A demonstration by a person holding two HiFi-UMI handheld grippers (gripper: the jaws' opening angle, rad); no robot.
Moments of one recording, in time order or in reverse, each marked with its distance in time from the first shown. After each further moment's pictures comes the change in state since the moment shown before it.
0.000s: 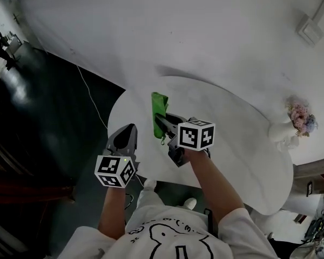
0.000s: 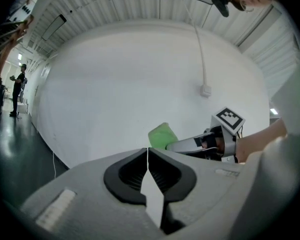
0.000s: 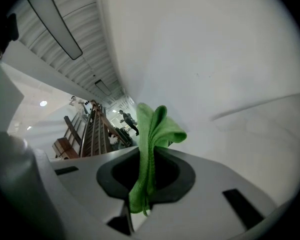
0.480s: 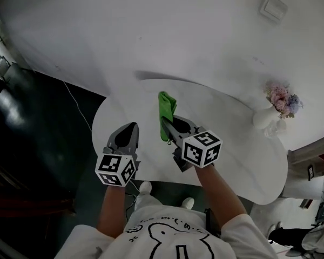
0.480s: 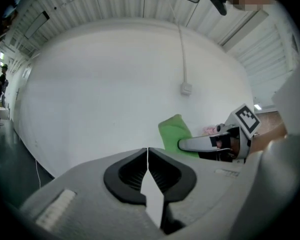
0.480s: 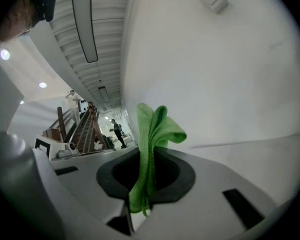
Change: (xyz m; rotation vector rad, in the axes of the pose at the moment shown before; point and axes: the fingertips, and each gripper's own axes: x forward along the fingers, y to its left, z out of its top) left arm 0.034 -0.103 0.016 0.082 -0.002 -0.156; right arm -0.135 -0.018 0.032 -0.219 -0.234 -0.147
